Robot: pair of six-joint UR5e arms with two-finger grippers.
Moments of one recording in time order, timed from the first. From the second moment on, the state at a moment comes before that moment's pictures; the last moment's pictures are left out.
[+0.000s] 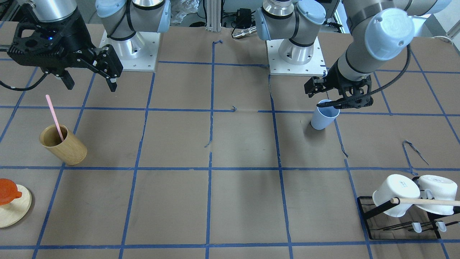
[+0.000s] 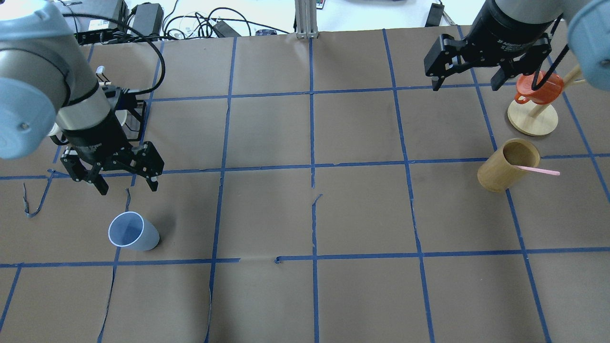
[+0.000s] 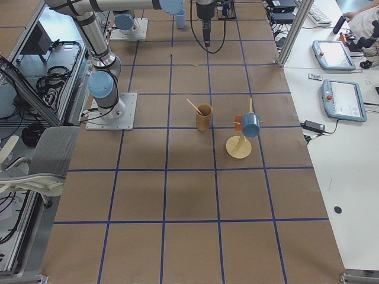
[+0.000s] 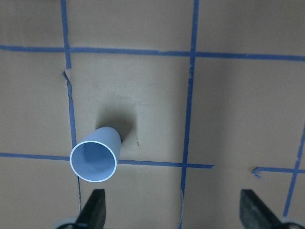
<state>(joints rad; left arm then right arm) -1.40 -1.55 -1.85 -1.62 1.68 0.07 1.54 -1.62 1.56 -1.64 -1.57 0.01</state>
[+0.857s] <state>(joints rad) -1.37 -1.58 -2.21 -1.22 1.69 0.22 1.37 -1.61 1.61 -1.65 -1.57 -0.22</state>
